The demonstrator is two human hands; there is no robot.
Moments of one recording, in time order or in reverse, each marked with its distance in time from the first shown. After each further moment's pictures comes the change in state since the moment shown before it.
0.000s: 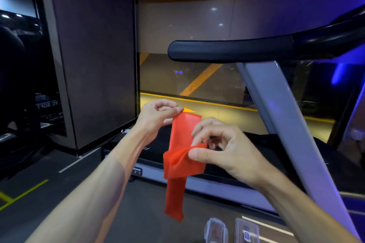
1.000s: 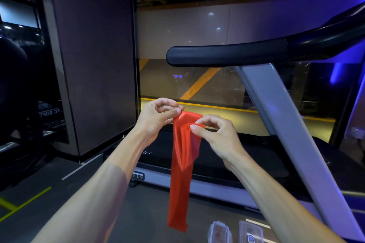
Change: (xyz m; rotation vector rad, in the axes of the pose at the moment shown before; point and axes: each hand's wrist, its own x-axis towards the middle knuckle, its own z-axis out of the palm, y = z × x) left_hand -0.006 0.013 0.005 -0.009 -0.066 0.099; right_hand 0.041 0.051 0.004 0.060 0.443 0.162
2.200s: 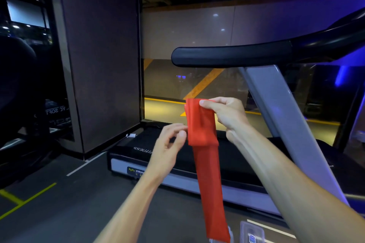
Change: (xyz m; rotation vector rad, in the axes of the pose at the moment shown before) left_hand -0.074 -0.059 0.011 0.263 0.040 0.267; right_hand 0.027 -0.060 0.000 0.094 0.138 0.280
